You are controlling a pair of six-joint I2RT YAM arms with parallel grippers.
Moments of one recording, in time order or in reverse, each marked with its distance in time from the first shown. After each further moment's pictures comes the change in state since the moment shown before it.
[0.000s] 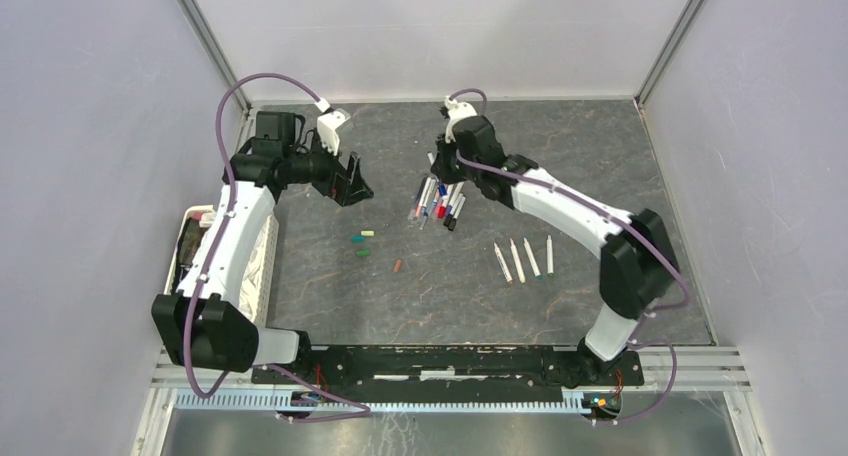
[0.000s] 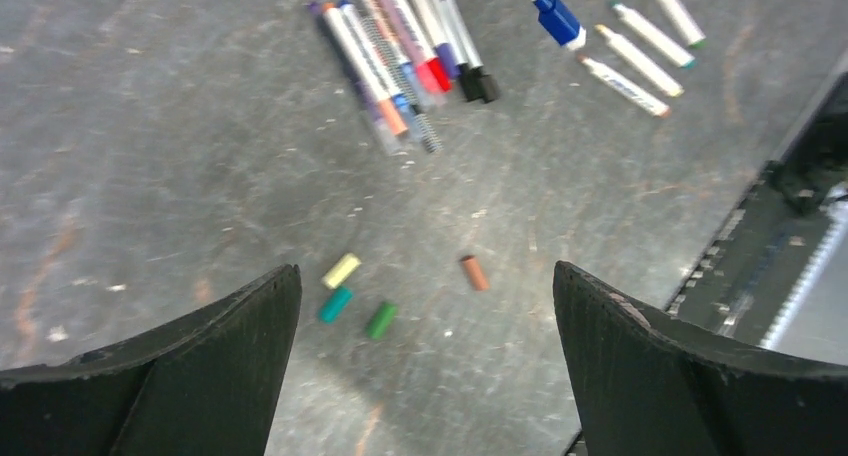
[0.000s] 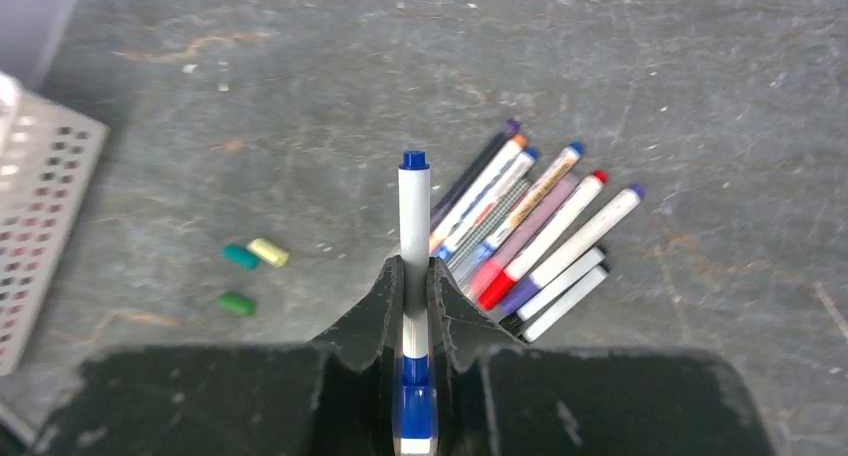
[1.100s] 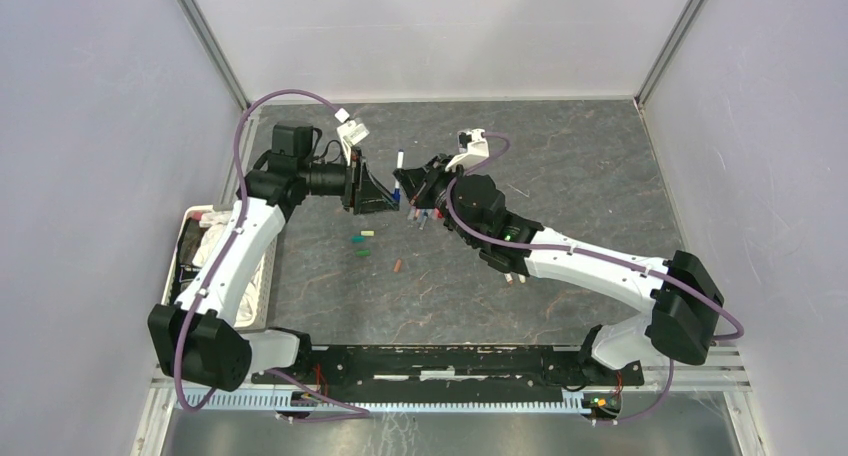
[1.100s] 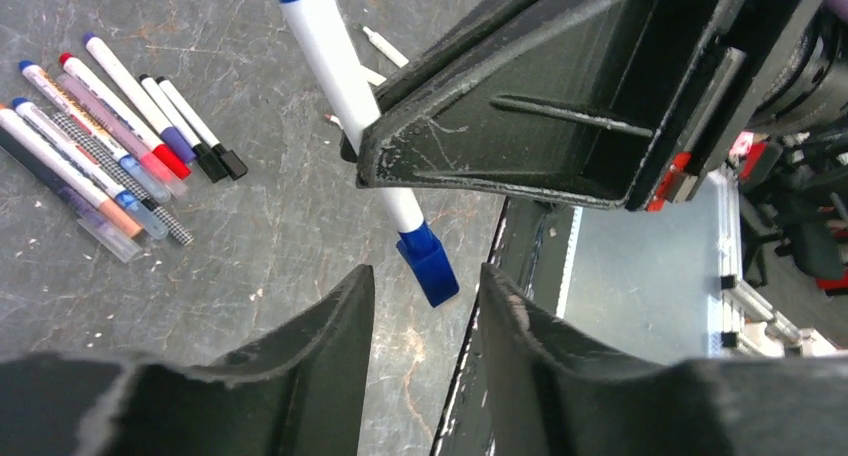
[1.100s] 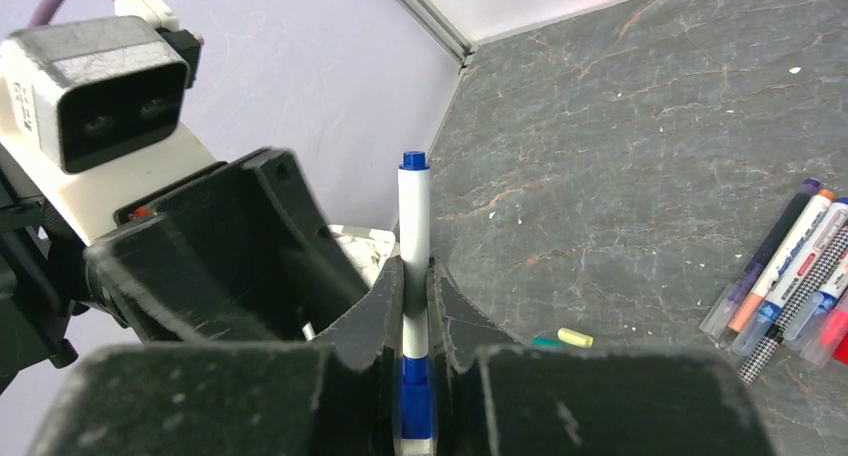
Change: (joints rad) left arm -0.114 -0.080 -0.138 0.193 0.414 -0.298; right arm 0.341 -0.345 -0.375 0.602 0.355 0.449
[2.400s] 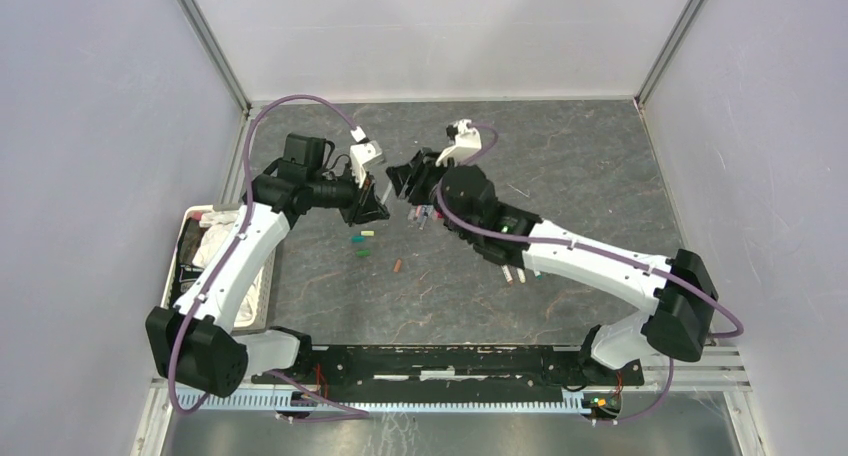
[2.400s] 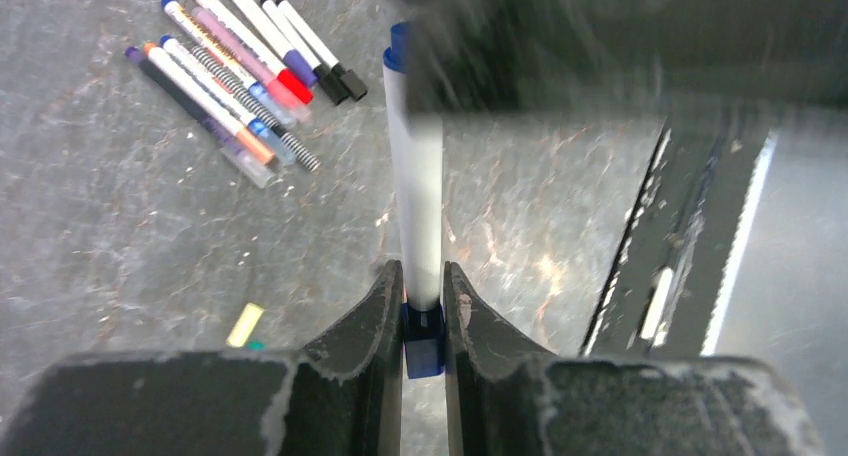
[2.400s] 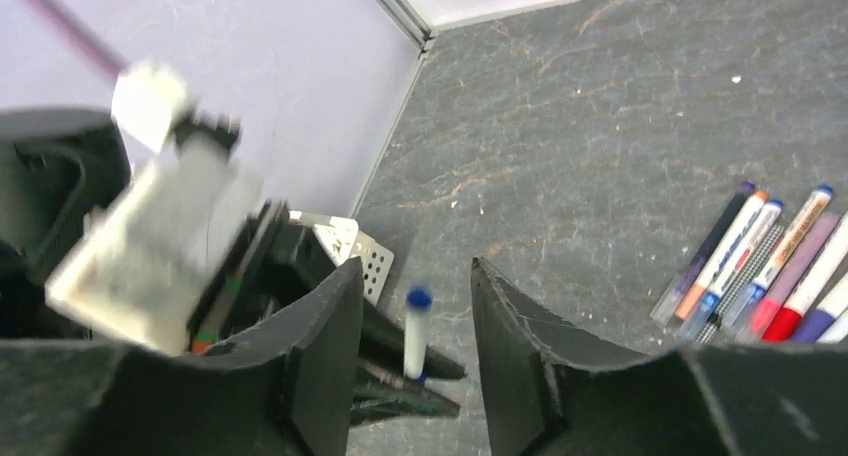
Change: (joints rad) left arm -0.067 -0.015 -0.027 -0.114 -0.272 0.296; right arm 0.041 0.028 0.109 -0.171 0.093 -0.058
